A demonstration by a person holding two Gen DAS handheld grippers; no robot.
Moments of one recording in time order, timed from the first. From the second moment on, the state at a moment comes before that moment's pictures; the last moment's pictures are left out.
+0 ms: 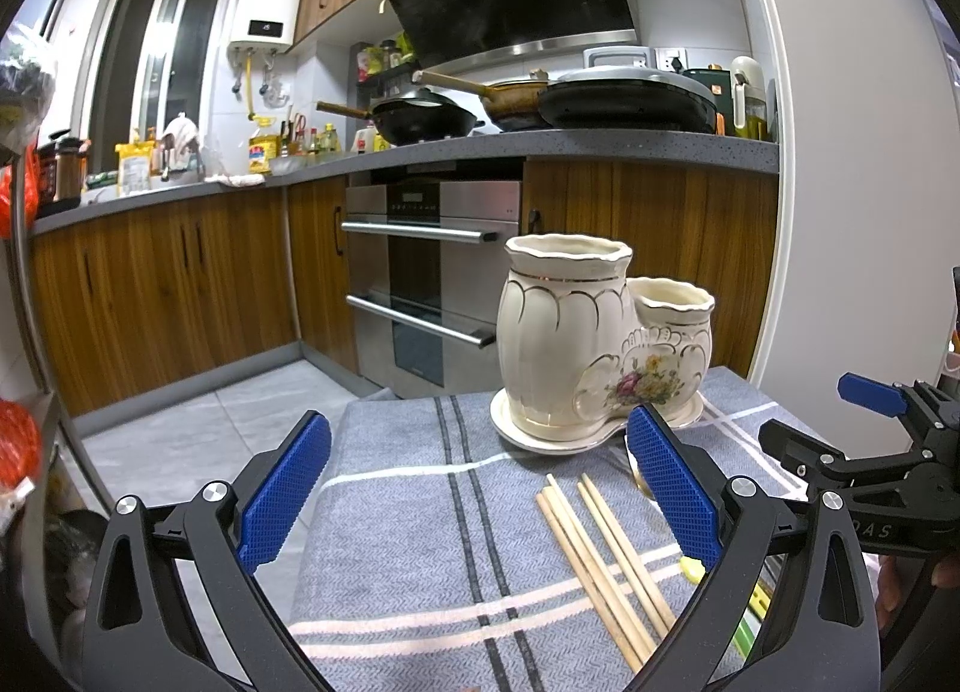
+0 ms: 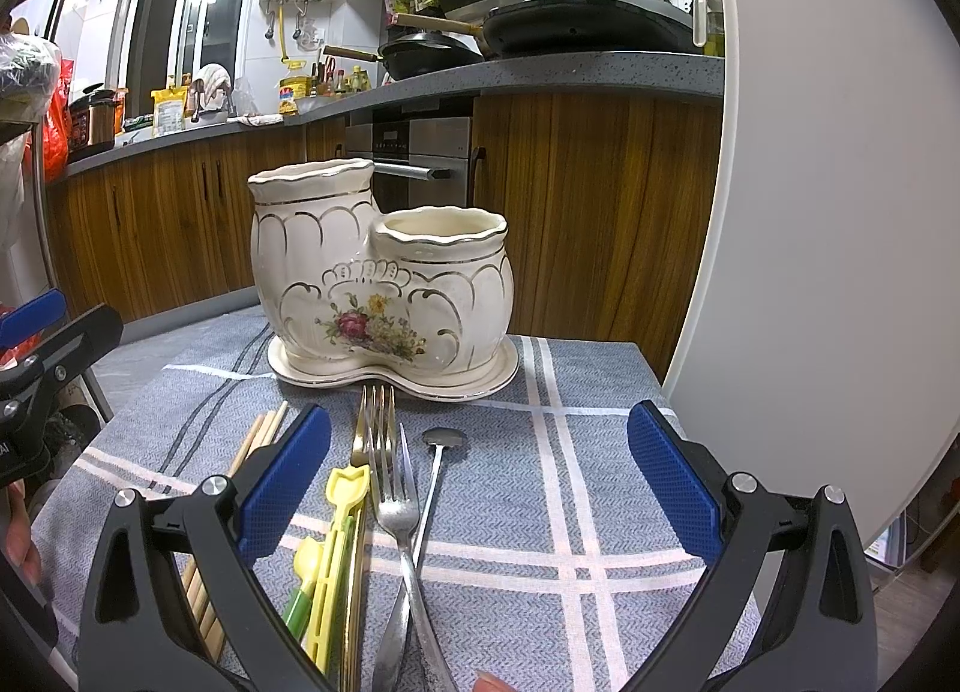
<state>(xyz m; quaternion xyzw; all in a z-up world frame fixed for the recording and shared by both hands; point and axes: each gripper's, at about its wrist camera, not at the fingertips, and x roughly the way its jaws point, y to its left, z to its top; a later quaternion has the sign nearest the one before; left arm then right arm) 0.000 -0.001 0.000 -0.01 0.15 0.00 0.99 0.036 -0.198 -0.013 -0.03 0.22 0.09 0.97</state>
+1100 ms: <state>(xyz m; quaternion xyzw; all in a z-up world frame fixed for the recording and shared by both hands) 0.006 0.003 -0.007 -0.01 0.17 0.01 0.99 0.046 -0.199 -0.019 -0.05 0.24 0.10 0.96</state>
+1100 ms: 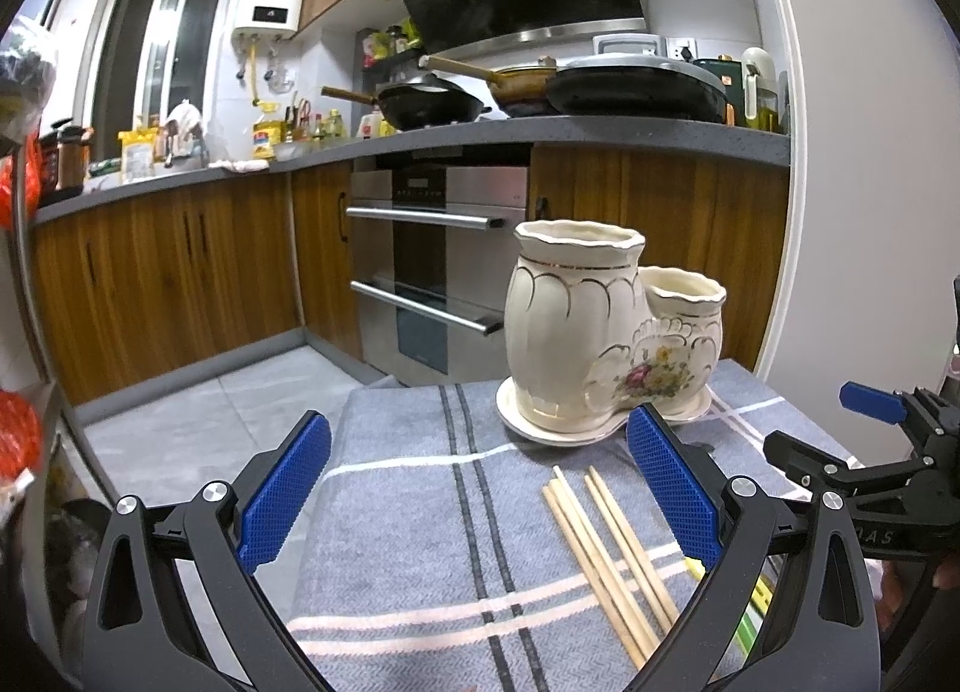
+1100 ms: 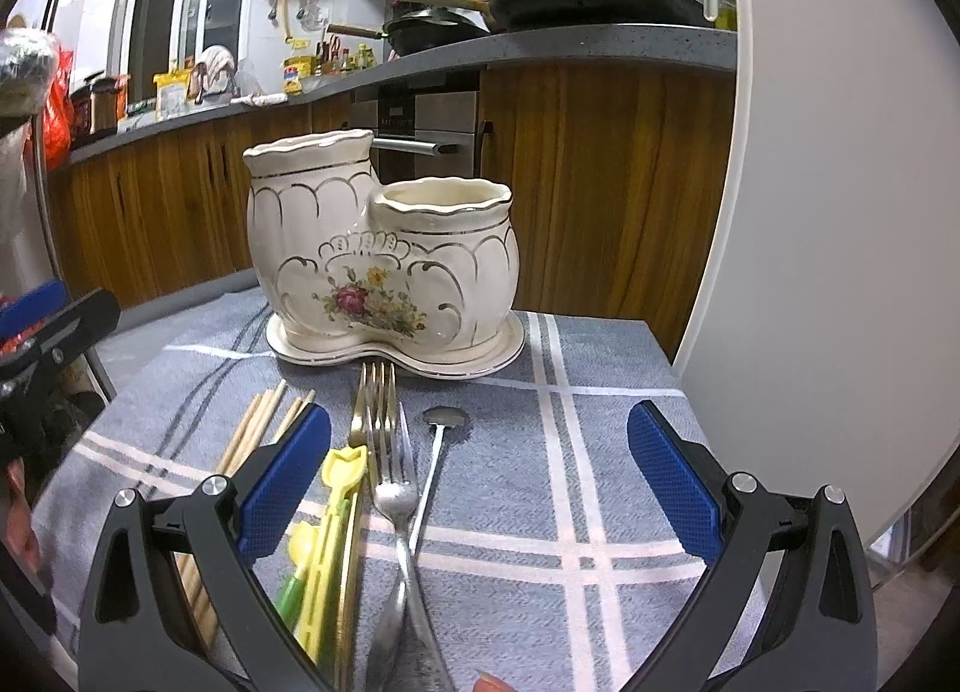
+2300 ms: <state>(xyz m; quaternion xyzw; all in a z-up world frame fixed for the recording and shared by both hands) 0.031 0.003 -0.018 0.02 0.27 -0.01 0.96 0.119 -0.191 -0.055 -0.04 0.43 0.19 0.88</state>
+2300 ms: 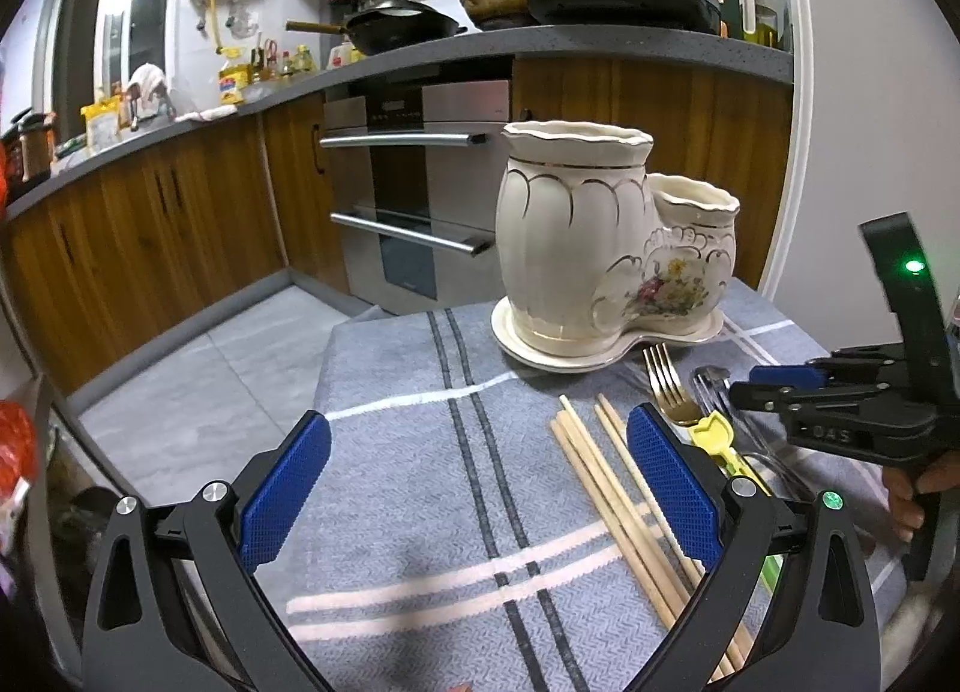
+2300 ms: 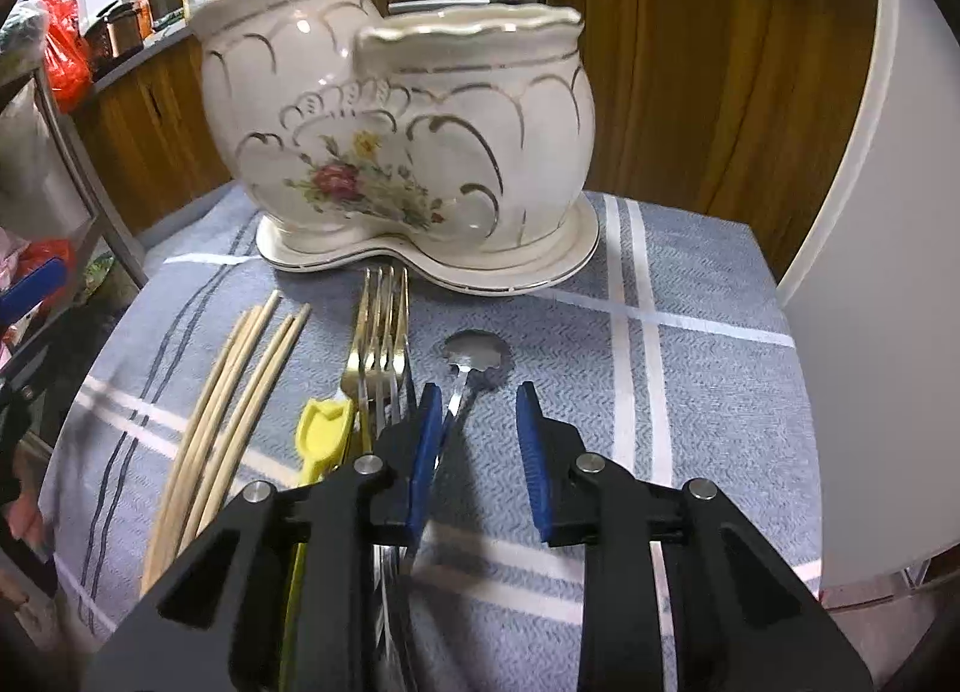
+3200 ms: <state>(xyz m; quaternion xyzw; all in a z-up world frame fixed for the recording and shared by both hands) 0.050 -0.021 -0.054 0.02 0.42 -0.05 0.91 0.119 -0.262 -0.033 0.07 0.36 0.24 0.90</state>
